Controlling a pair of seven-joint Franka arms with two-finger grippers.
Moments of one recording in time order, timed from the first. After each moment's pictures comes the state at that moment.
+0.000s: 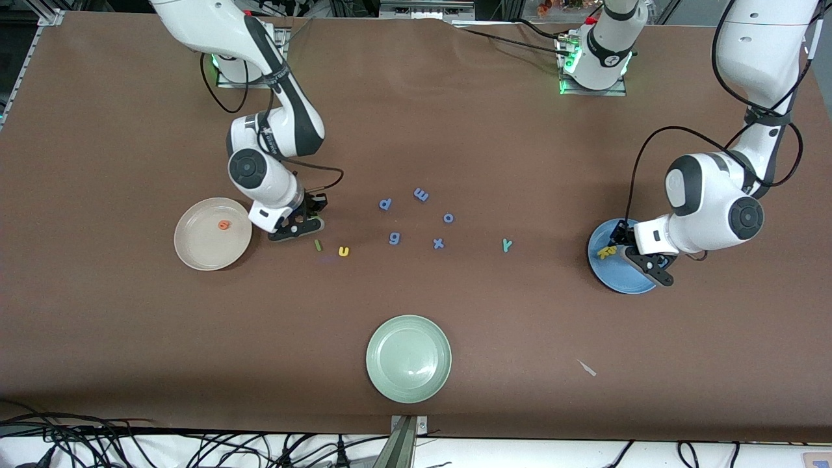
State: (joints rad) left arm 0.03 0.47 -0.03 -1.98 -0.19 2.30 0.74; right arm 0.62 0.44 -0.20 -2.08 0.27 2.38 -0.03
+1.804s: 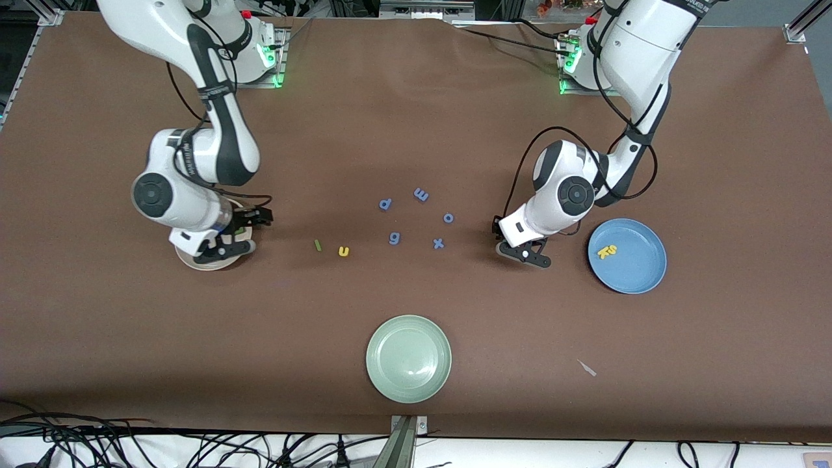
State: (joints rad) left arm -0.30 0.58 -0.15 -1.97 -0.20 2.53 0.02; right arm 0.62 0.45 -0.40 -1.99 0.31 2.26 -0.20
